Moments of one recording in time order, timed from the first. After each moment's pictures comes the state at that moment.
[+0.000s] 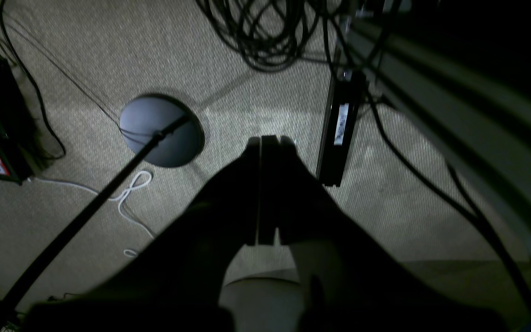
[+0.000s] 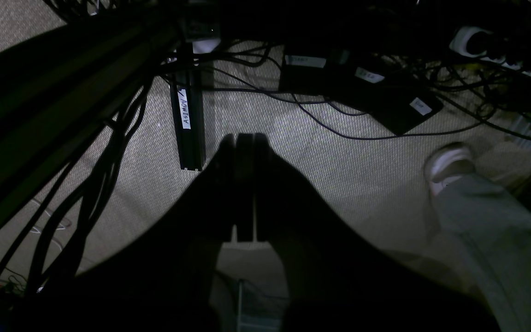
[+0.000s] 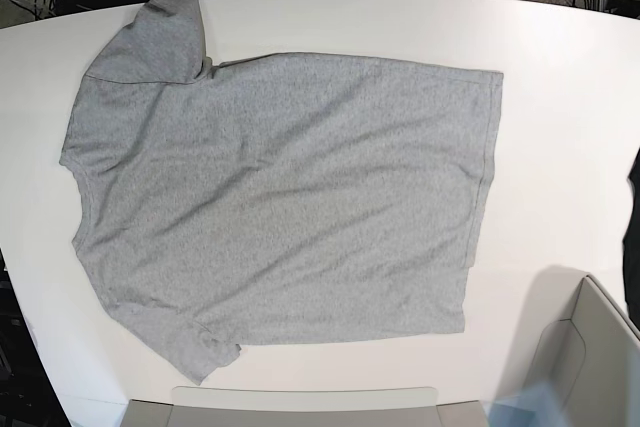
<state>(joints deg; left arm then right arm) 2.1 0.4 -4.3 1.4 -0.1 3.8 -2.3 1.7 2.1 -6.4 2.4 2.2 4.7 -3.1</state>
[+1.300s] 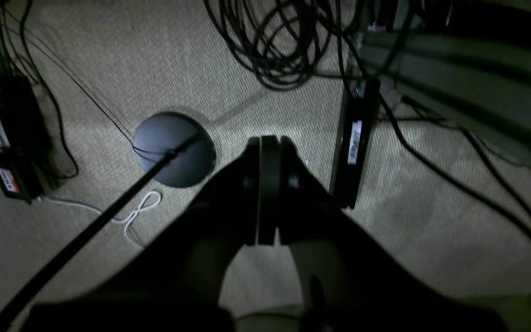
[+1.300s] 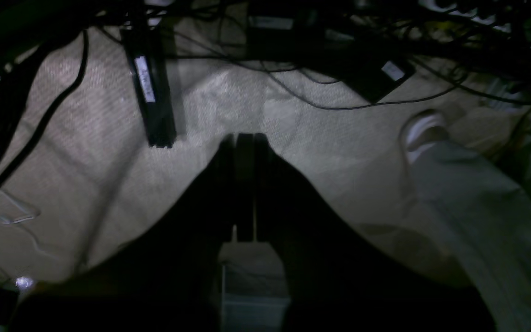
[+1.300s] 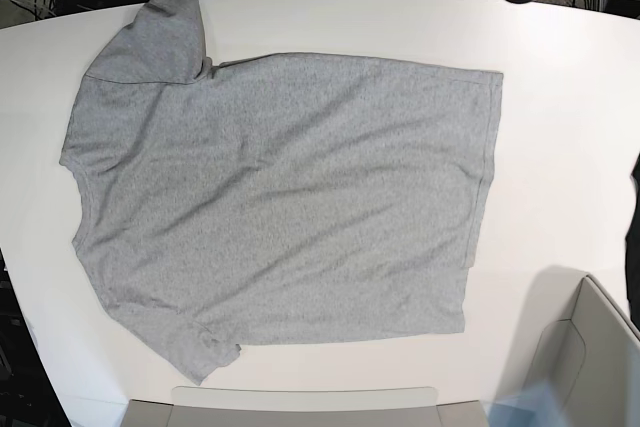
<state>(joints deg) 8.9 -1.4 -4.5 5.9 -0.1 3.6 -13.0 -4.2 6.4 -6.6 3.7 2.1 5.0 -2.5</state>
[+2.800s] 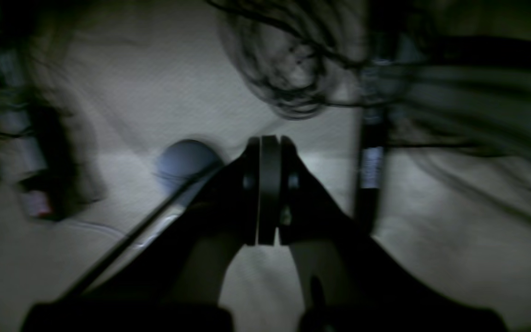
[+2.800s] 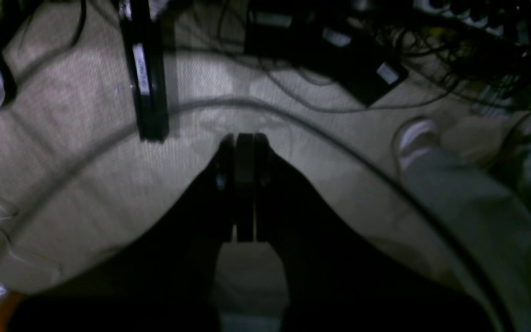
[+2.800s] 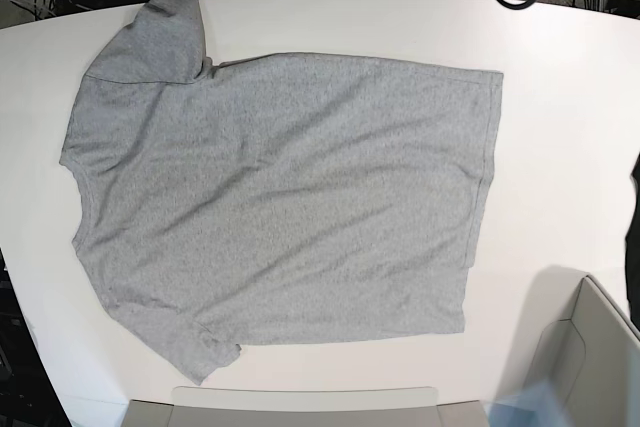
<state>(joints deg) 23.0 -5.3 -4.5 24.9 -0.1 3.8 -12.8 -26.5 9.7 -6.6 32.4 1.8 4.9 -3.6</state>
